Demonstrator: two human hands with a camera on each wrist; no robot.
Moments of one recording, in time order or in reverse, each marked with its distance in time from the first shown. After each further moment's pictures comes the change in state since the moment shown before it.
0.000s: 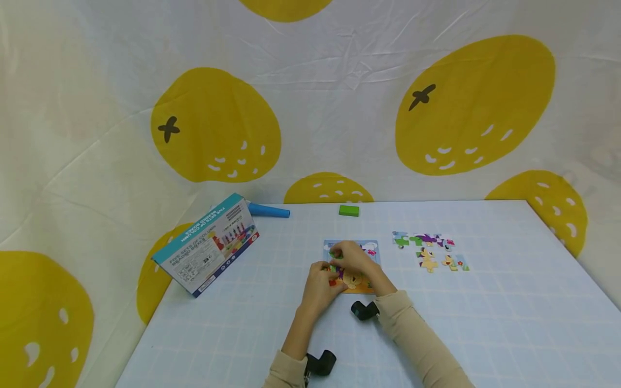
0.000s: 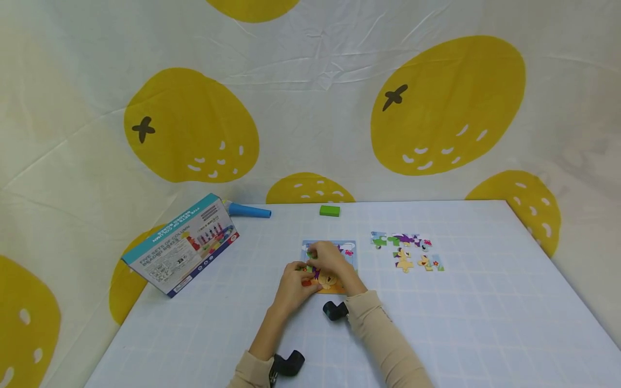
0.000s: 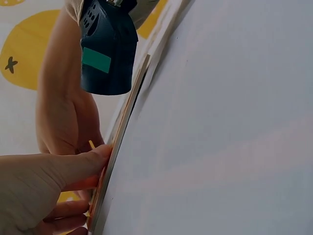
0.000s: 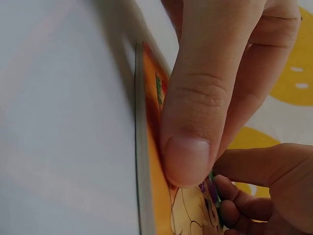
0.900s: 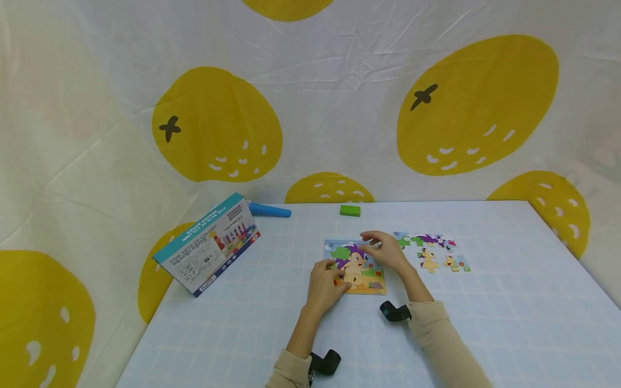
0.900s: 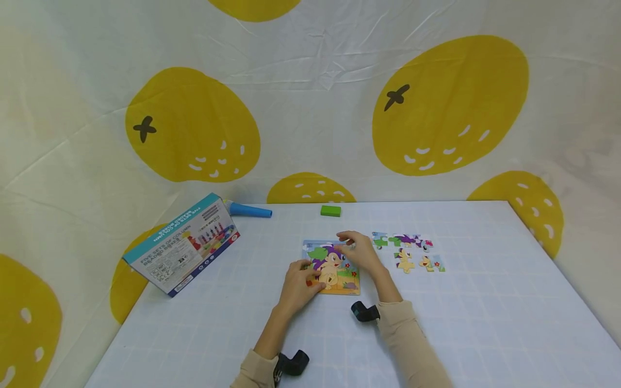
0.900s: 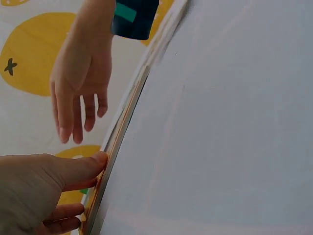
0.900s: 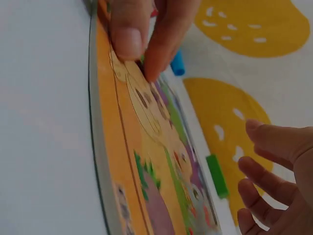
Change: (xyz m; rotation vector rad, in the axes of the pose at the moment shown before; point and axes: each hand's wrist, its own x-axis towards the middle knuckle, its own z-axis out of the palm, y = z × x) left_hand 0.003 0.008 0.006 0.063 0.008 -0.006; right_hand -0.042 0.038 -0.044 0.183 0.294 -0.012
